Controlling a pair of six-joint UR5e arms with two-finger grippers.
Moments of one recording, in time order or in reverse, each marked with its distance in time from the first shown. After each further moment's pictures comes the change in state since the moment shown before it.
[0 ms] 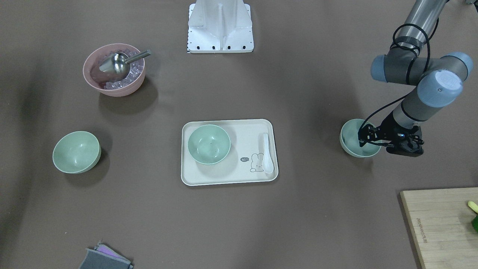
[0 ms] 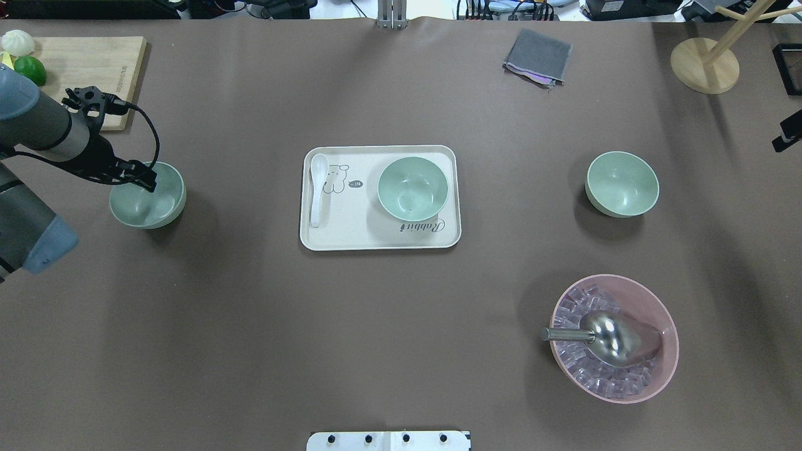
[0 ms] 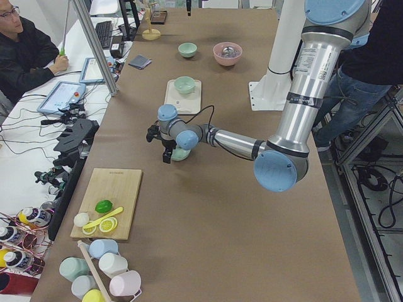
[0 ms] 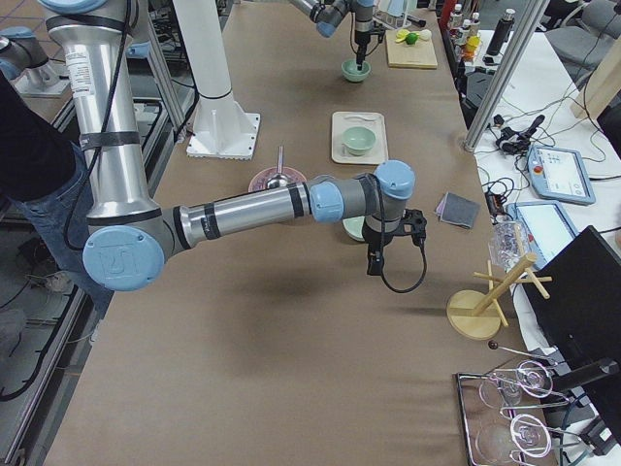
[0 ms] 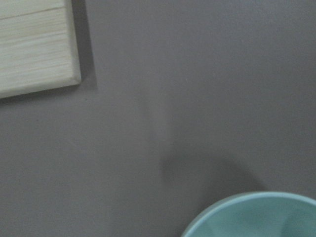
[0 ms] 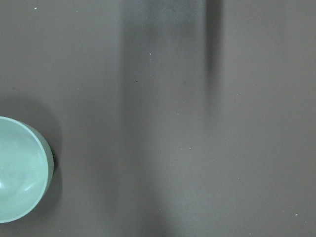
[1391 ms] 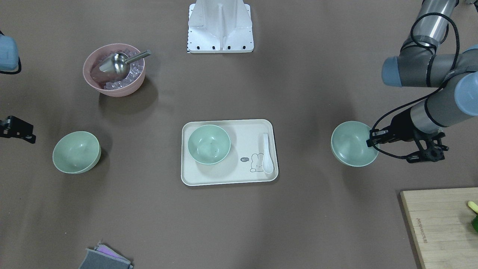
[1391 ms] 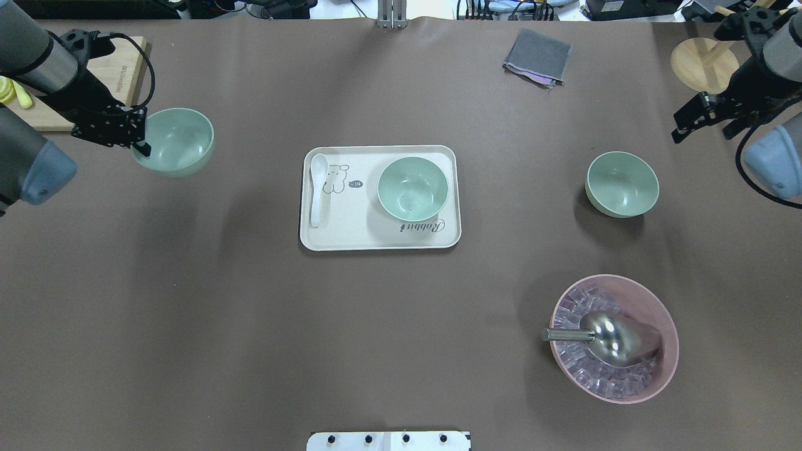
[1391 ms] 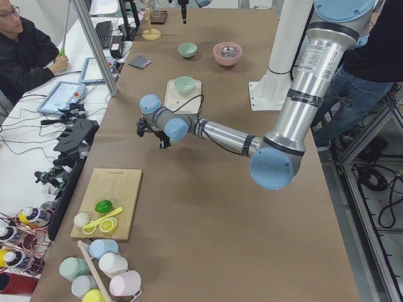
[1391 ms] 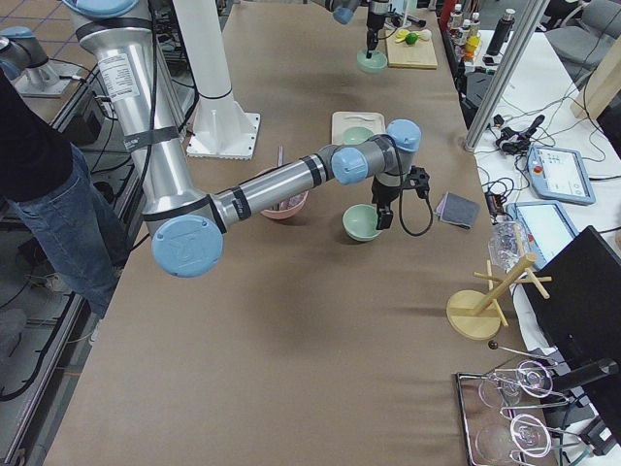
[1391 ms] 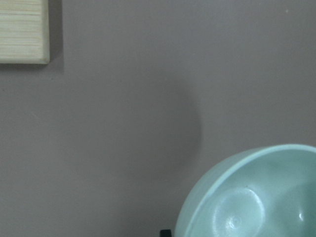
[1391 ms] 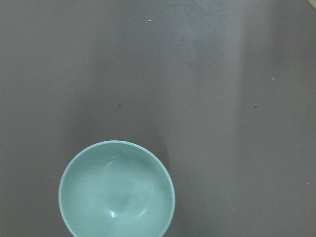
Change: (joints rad) left arm -0.125 -0.171 -0.014 0.224 -0.308 -0.259; right arm -0.206 0.176 -0.006 0.001 -0.040 0.190
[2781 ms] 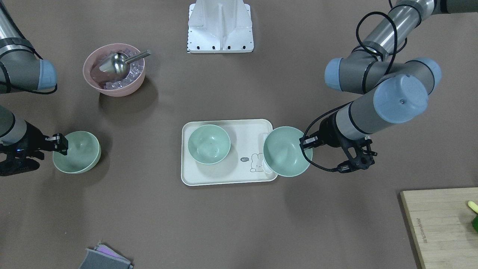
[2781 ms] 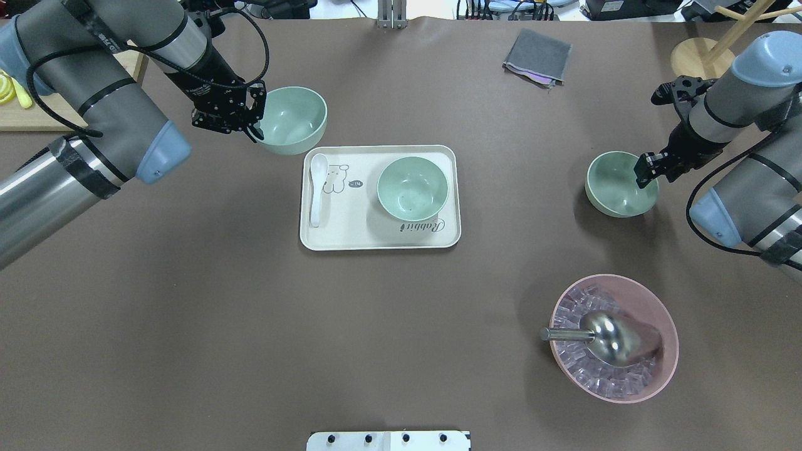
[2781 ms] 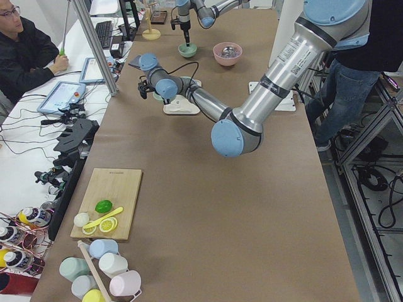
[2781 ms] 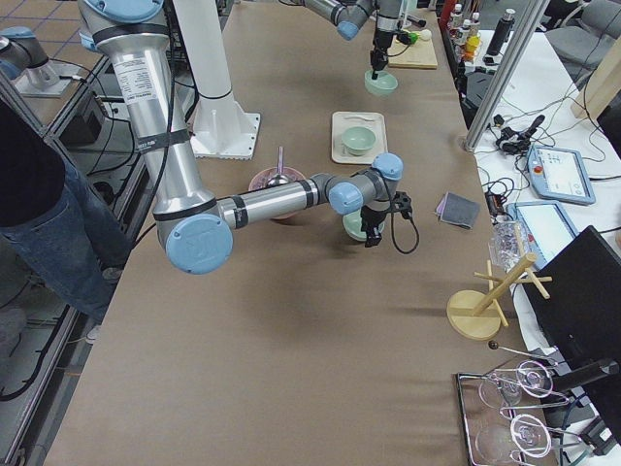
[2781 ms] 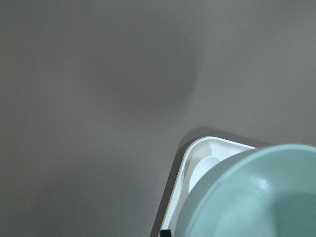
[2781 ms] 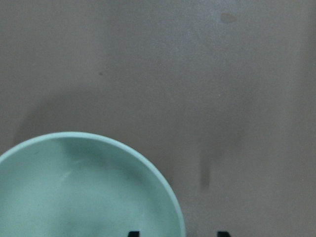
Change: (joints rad) left arm 0.118 -0.243 0.090 -0.024 -0.001 -0.341; right arm -0.147 -0.029 -0.186 0.266 -0.097 0.041
